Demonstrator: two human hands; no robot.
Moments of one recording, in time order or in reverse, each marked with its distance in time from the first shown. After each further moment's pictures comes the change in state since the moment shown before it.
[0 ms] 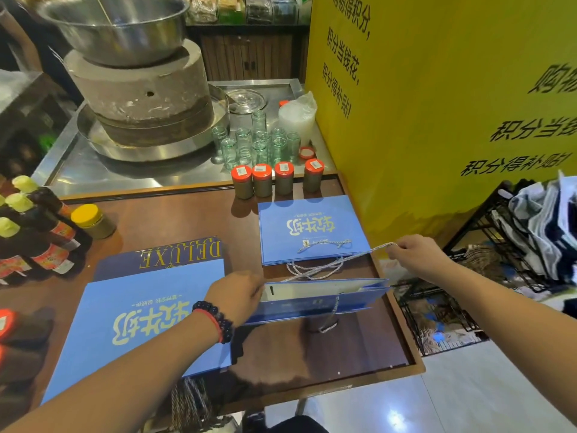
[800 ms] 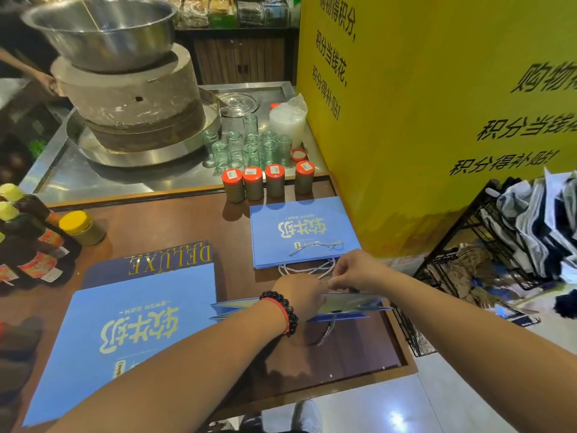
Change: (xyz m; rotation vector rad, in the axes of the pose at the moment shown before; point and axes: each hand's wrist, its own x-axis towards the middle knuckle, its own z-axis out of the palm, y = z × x) left_hand 0.052 0.115 0.014 0.117 -0.191 0.294; right_hand -0.012 -0.055 0.048 0.090 -0.339 -0.098
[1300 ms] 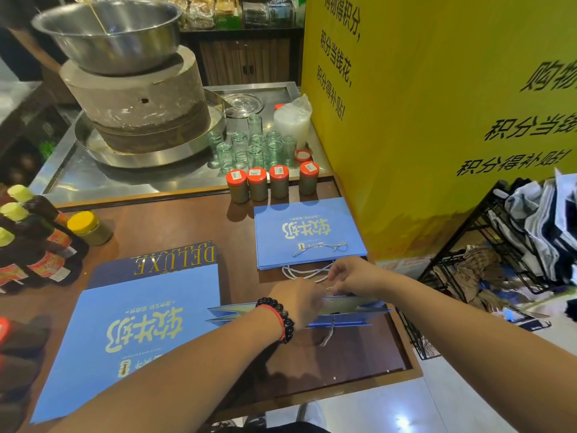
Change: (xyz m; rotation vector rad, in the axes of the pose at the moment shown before) left_hand -0.009 -0.005 0.001 -0.056 -0.072 -0.091; right_hand 0.000 -0.004 0.004 0.091 -0.115 -0.019
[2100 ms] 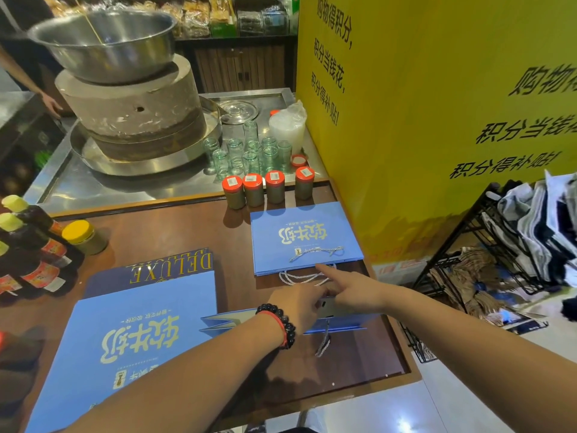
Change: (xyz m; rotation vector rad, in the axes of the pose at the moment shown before) left_hand -0.005 0.009 -0.007 -0.161 0.028 -0.018; right_hand -0.012 0.001 0.005 -0.144 -0.158 -0.061
